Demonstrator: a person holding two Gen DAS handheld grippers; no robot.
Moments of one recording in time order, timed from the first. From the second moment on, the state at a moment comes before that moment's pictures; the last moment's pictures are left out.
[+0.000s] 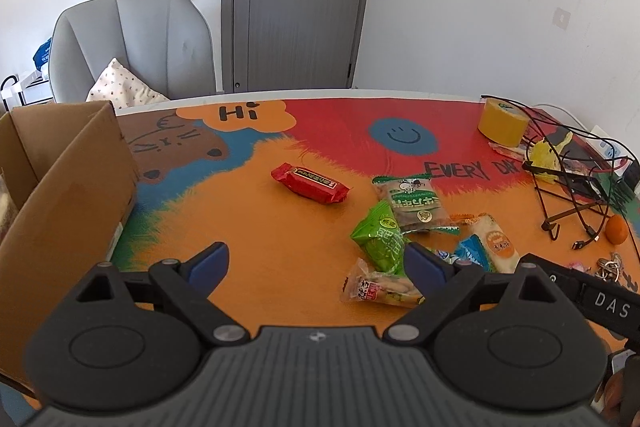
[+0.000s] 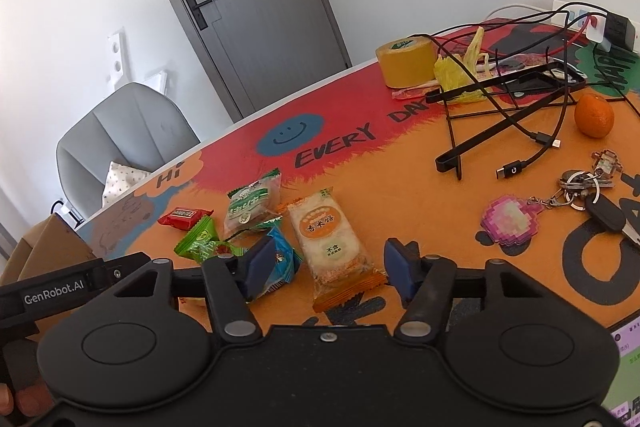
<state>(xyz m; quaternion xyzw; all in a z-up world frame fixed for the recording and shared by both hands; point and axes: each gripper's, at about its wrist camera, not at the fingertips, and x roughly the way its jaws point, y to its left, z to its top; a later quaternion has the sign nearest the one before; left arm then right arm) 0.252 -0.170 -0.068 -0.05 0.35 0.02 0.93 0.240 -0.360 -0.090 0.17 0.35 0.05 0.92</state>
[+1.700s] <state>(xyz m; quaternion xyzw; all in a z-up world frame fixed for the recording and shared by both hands) 0.238 -0.164 -0.105 -0.03 0.40 0.01 0.92 0.241 -0.332 -0.110 0.14 0.37 0.05 0.92</state>
